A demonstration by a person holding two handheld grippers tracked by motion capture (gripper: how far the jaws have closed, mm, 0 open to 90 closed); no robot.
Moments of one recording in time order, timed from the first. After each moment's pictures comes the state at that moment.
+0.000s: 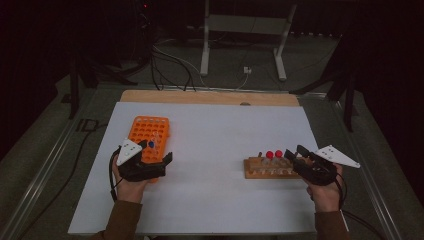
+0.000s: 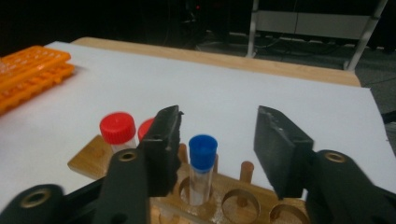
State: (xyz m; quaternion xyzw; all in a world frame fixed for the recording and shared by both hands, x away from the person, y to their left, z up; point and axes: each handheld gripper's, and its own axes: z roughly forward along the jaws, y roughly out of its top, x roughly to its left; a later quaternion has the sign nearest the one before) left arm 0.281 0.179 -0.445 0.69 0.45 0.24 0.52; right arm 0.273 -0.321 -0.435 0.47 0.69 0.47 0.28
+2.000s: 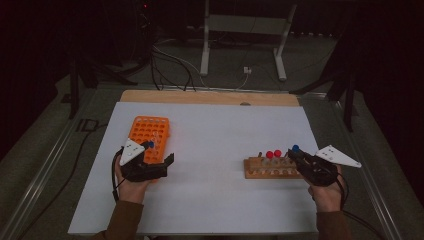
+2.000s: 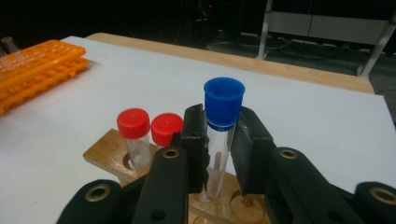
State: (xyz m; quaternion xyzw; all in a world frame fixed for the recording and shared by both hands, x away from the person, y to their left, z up) left arm 0.283 0.175 -0.450 0.69 0.45 0.23 0.52; right arm 0.270 -0.322 -0.428 0.45 0.70 0.48 0.28
